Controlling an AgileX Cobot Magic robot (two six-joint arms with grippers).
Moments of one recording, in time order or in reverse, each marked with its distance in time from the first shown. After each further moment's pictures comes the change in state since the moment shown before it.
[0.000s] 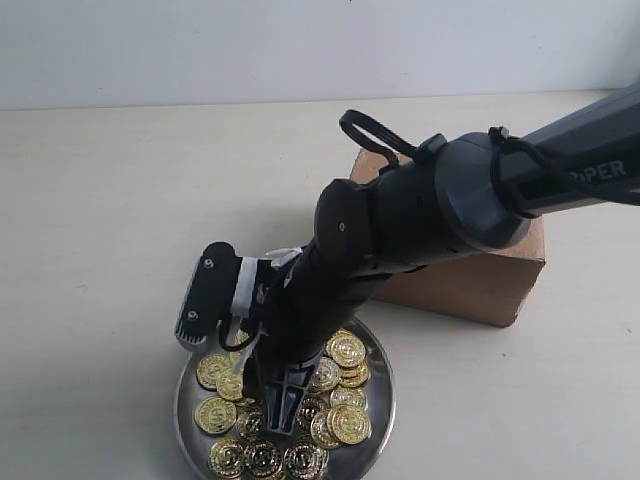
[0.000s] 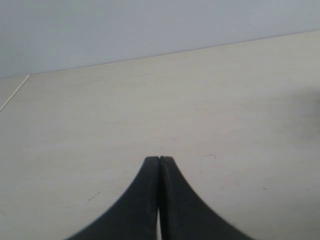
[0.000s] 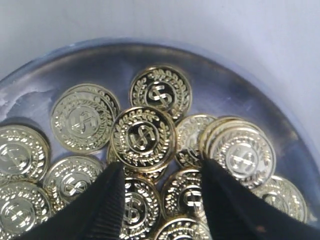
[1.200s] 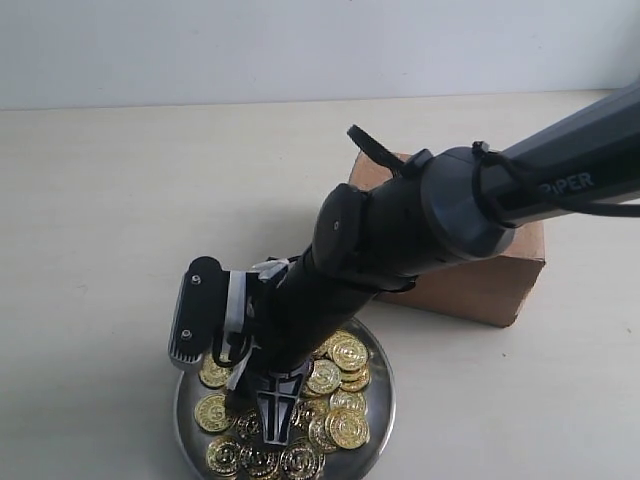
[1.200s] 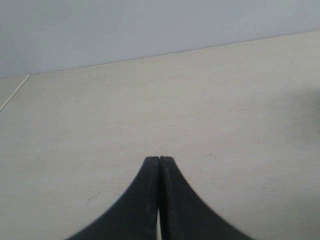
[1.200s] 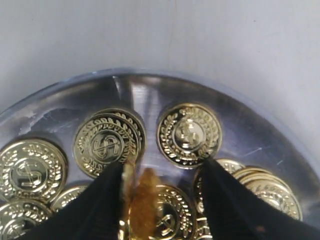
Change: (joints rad) left arm 0.000 0.000 0.000 0.000 0.000 0.000; right arm 0.000 0.041 -0.002 0.269 -0.007 -0.364
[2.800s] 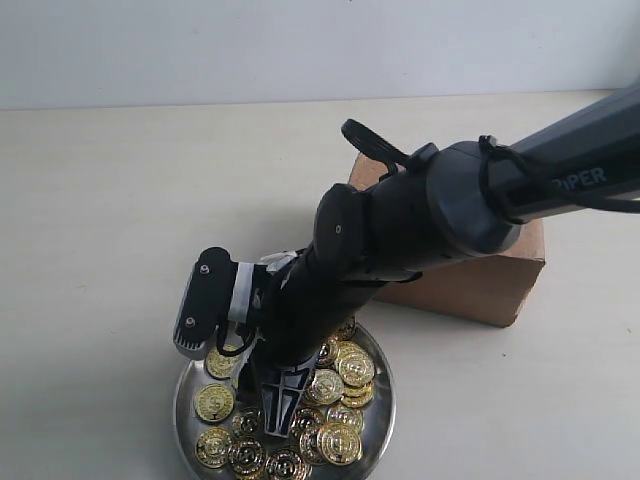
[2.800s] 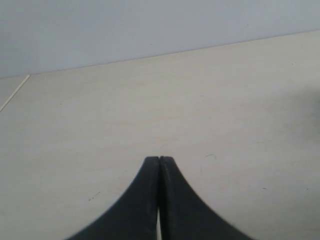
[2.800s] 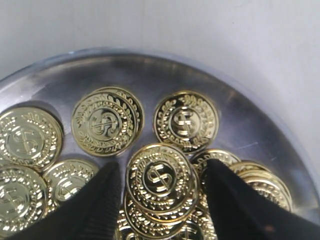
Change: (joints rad) left arm 0.000 0.000 0.000 0.000 0.000 0.000; right arm 0.001 -0.019 0.000 -0.170 -0.017 0.245
